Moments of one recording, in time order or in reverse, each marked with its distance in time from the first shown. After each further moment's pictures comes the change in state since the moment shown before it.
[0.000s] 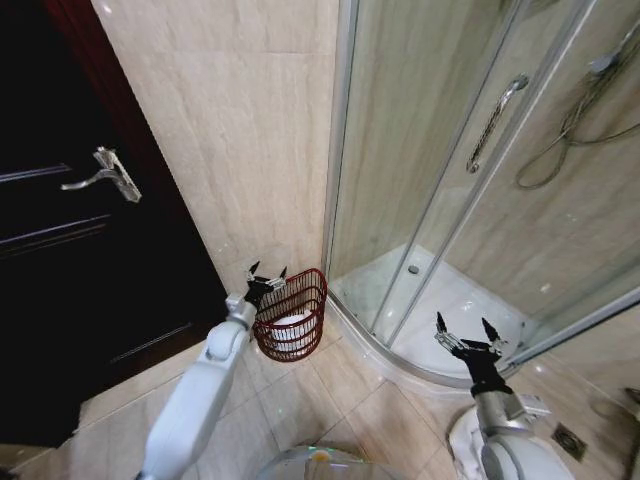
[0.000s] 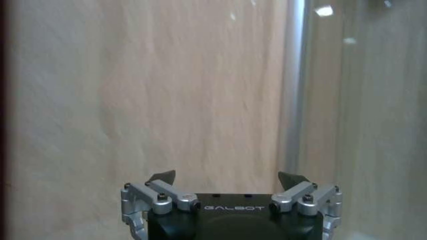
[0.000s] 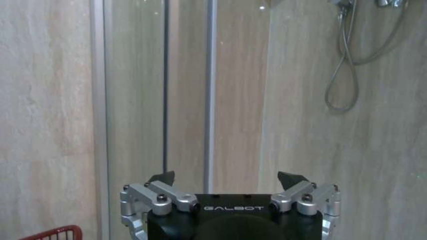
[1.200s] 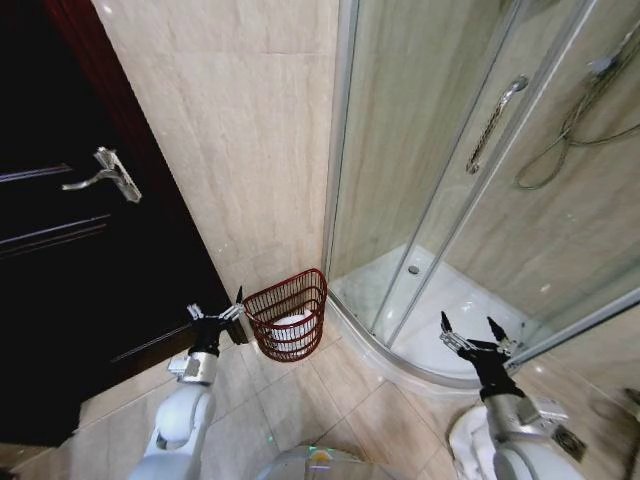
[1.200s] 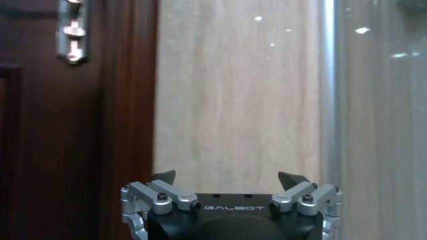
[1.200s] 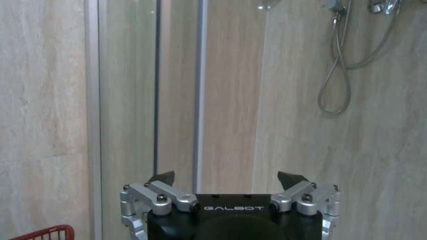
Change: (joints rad) left arm 0.331 -0.134 -0.227 -0.197 0.109 -0.159 0.082; right arm -0.043 -0.008 0.059 0.044 0.032 -0.024 -0.008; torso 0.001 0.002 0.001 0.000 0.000
